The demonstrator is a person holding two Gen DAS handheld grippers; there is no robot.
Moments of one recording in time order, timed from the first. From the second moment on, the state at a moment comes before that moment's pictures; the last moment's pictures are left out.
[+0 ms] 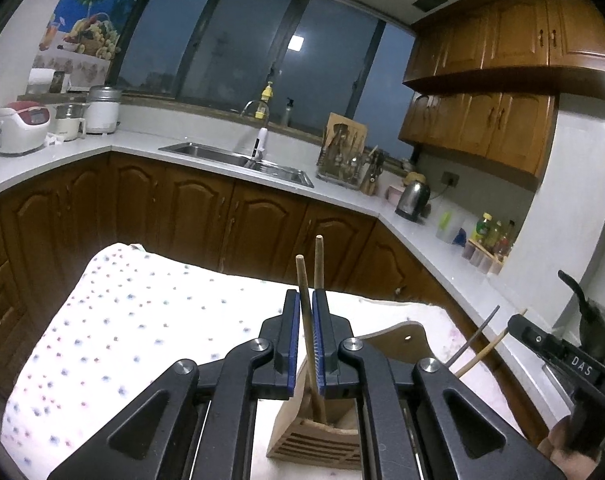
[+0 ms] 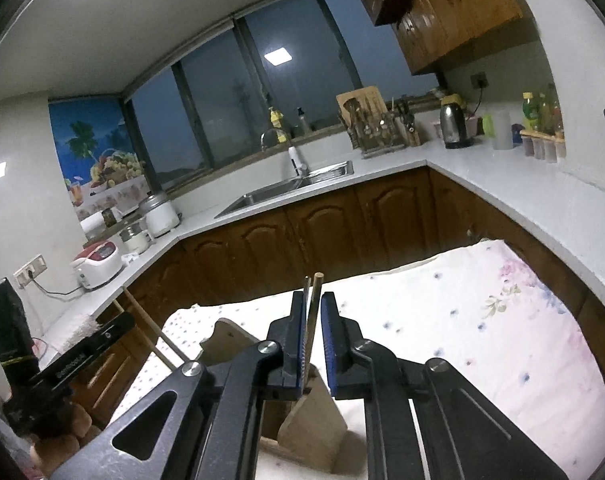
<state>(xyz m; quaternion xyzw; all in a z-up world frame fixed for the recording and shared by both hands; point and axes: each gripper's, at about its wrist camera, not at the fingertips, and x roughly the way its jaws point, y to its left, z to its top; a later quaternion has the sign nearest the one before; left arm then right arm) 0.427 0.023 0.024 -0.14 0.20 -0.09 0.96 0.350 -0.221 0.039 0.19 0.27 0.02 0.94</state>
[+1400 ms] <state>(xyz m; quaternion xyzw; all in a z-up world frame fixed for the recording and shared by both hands) 0.165 0.078 0.035 -0.18 0.31 -0.06 0.93 0.124 -0.233 0.019 0.24 0.32 0.01 0.92</state>
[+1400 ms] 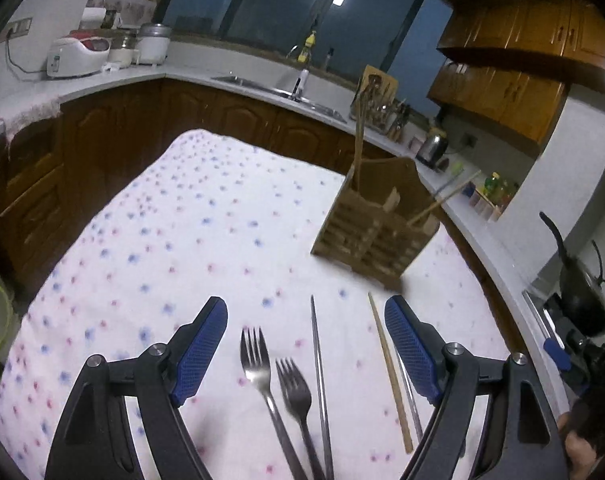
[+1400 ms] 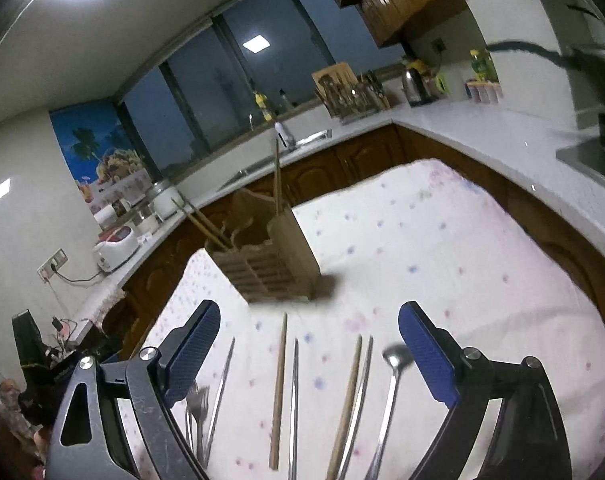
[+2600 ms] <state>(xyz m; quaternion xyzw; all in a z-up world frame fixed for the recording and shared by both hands) 0.223 0.040 0.009 -0.12 0.40 -0.07 0.90 0.176 -0.187 -0.049 0.18 0.45 0.06 0.87</state>
